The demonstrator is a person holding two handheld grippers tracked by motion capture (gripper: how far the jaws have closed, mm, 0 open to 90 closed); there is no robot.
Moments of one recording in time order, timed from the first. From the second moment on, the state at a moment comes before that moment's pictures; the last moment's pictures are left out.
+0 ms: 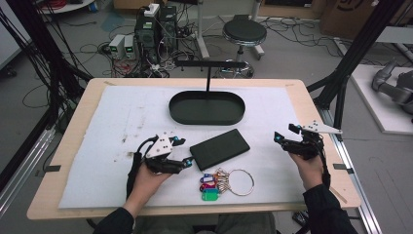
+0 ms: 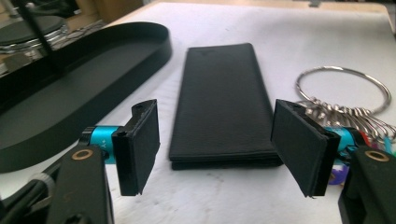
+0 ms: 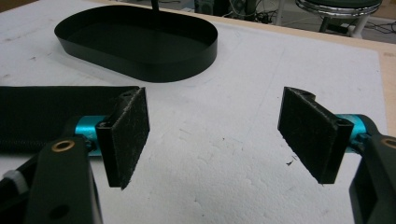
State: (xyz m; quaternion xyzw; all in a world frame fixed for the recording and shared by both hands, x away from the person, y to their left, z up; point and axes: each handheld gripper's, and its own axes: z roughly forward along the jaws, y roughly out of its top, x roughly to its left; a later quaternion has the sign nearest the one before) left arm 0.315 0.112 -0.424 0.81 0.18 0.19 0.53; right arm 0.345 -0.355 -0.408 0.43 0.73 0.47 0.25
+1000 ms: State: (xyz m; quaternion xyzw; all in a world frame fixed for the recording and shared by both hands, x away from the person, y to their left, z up) left arm 0.304 0.056 -0.455 0.87 0.09 0.22 0.43; right arm 0.345 -0.353 -0.409 0.43 0.73 0.47 0.25
